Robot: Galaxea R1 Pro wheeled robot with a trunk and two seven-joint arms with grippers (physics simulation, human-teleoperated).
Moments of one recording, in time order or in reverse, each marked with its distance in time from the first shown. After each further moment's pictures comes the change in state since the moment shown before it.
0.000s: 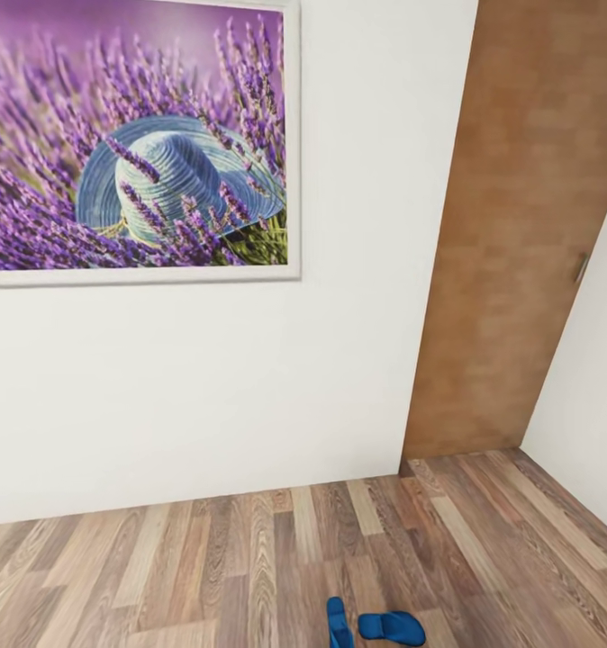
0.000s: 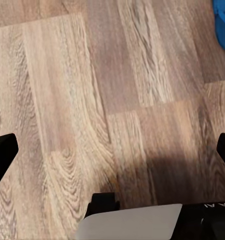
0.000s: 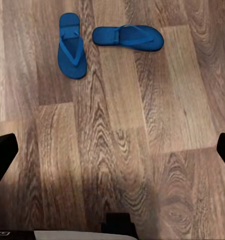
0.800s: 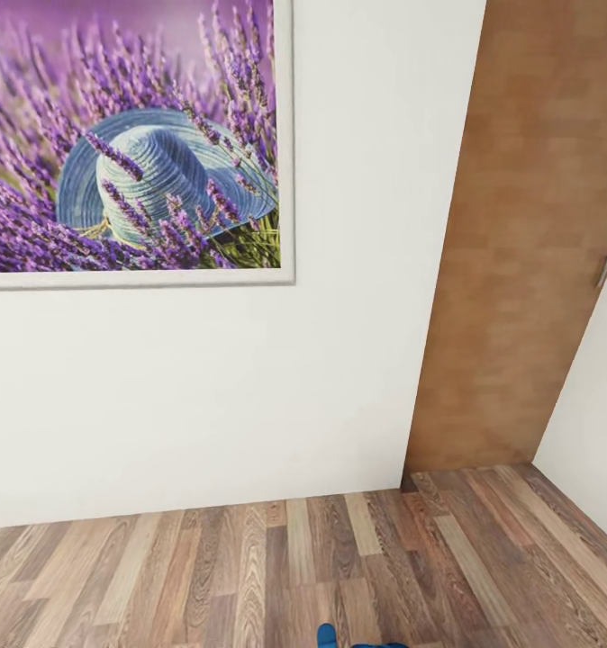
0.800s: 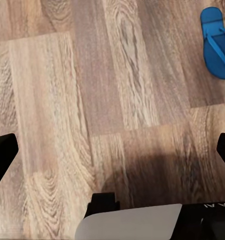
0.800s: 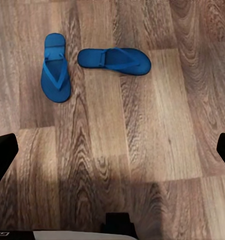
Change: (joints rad) left arm 0.000 -0.001 0.000 0.000 0.000 0.000 0.000; right arm 0.000 0.000 0.000 0.000 -0.001 0.000 -0.004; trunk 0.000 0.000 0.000
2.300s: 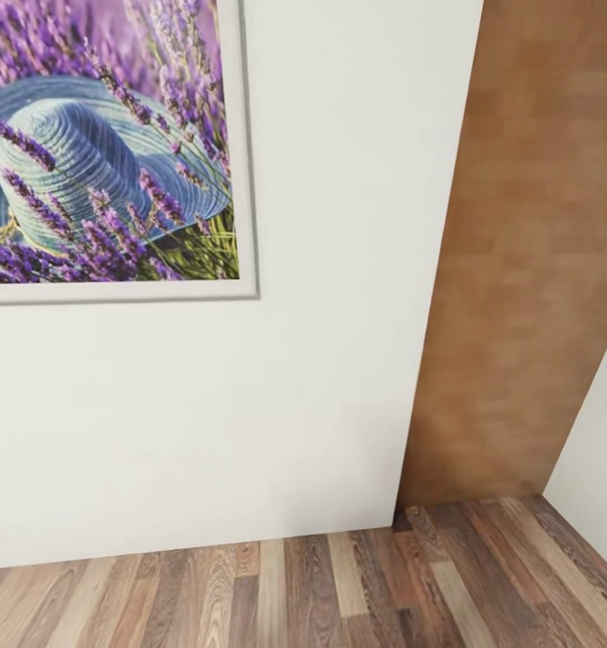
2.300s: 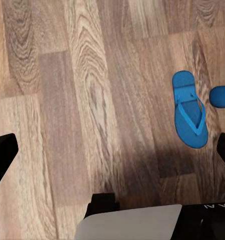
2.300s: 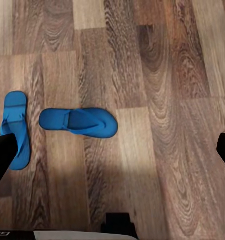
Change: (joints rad) left arm 0.000 0.001 0.000 -0.001 0.003 -0.001 0.000; right arm 0.000 0.001 0.000 0.000 0.000 0.000 0.000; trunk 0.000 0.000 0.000
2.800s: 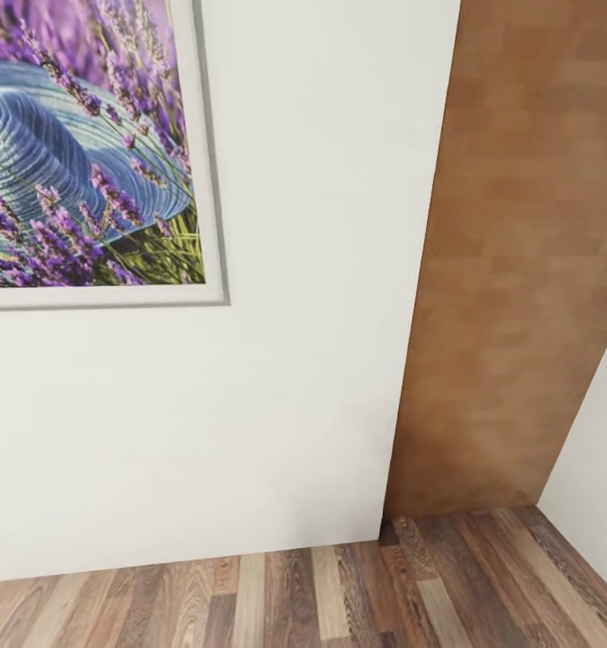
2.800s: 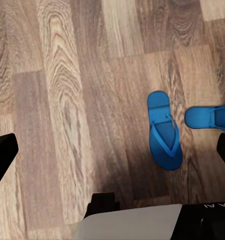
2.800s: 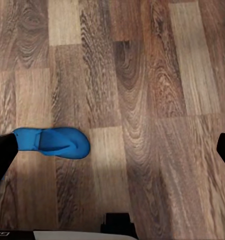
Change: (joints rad) left arm 0.000 0.000 0.000 0.001 -0.001 0.000 0.000; right arm 0.000 -0.001 0.001 0.000 0.000 0.000 0.000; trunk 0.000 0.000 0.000
